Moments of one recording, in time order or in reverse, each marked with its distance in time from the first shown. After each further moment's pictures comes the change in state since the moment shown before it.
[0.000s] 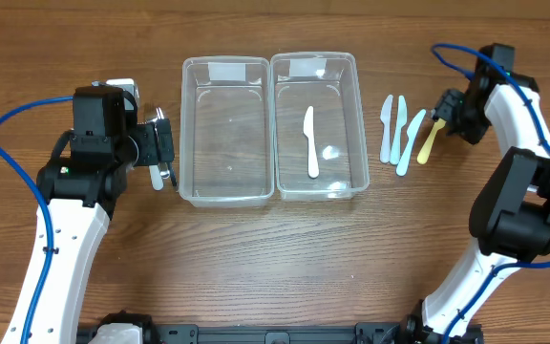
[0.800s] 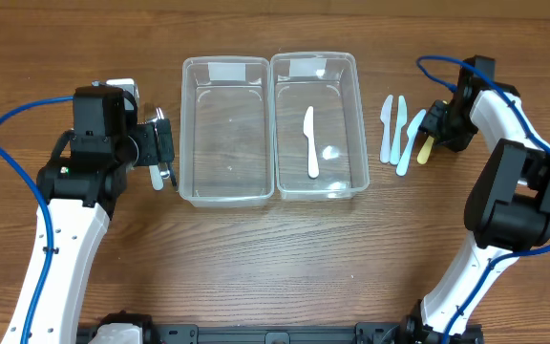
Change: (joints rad) left arm 0.000 0.000 0.000 0.000 0.000 0.000; right arm 0.032 0.045 -0.068 0.064 -0.016 0.001
